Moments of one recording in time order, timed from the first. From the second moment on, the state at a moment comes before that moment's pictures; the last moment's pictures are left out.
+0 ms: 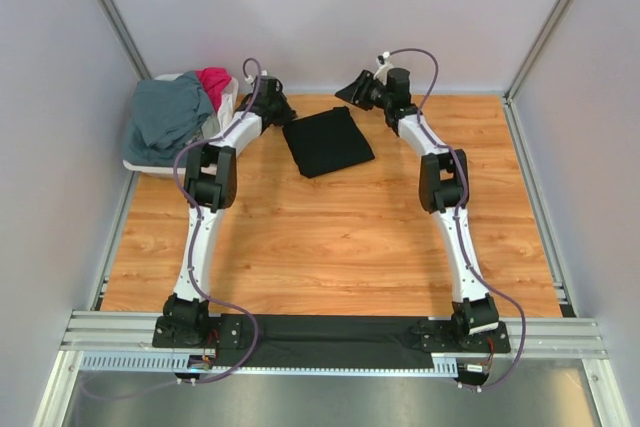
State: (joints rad) left arm -0.24 2.57 2.16 -0.20 0.11 -0.76; right arm 0.21 2.80 2.45 0.13 -0.59 0.73
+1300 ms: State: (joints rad) left arm -0.41 1.97 1.42 -0.21 0.25 -0.59; right arm 0.26 2.00 1.29 -0.18 -0.52 0.50
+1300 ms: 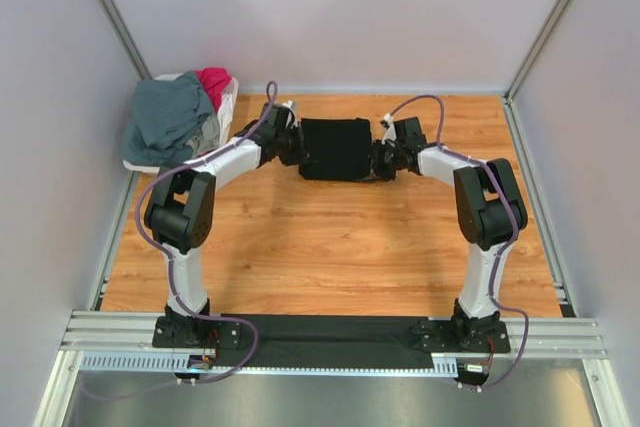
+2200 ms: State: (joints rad) left arm -0.45 1.79 1.33 -0.43 0.17 -0.47; right arm 0.32 1.84 1.54 -0.28 -0.33 0.47
